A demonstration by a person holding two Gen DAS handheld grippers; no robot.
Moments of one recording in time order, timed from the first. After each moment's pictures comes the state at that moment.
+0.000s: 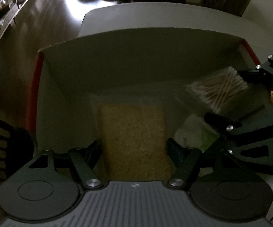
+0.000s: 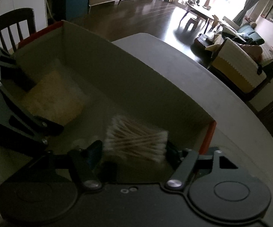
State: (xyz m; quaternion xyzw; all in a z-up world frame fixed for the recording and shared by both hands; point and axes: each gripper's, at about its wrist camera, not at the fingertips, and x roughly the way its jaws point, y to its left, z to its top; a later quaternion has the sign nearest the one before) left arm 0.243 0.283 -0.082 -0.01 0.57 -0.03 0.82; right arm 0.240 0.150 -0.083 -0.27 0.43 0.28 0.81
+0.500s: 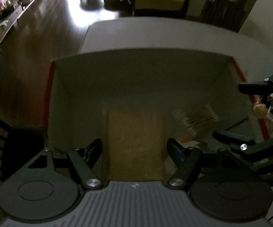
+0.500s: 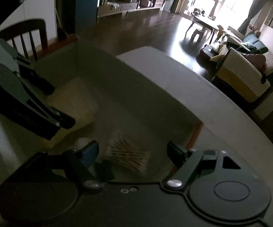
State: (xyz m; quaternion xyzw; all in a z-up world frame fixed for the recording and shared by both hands) left arm 0.222 0.281 -0.049 -0.03 0.53 -0.03 0.84; right arm 0.229 0.121 -0.047 -0.25 0.40 0.31 0.82
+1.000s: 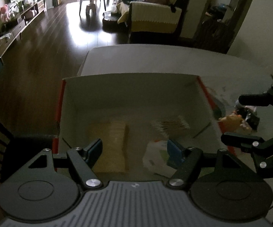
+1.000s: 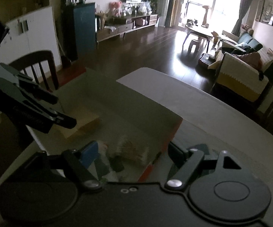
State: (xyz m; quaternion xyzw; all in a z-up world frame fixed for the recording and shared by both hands) left arm 0.173 0.269 0.009 -0.04 0.47 -0.04 0.88; right arm 0.196 0.058 0.008 -0.17 0.37 0.33 0.85
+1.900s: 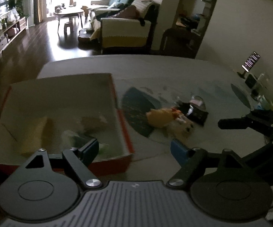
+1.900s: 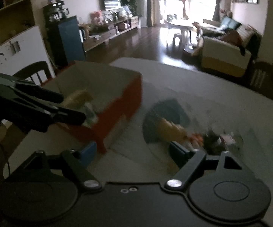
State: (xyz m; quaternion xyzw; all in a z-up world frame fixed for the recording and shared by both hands) left arm 0.113 0.105 0.014 -0.04 0.42 -0.10 0.90; right arm 0.124 -0.091 0.000 -0.09 0.39 0.30 0.87
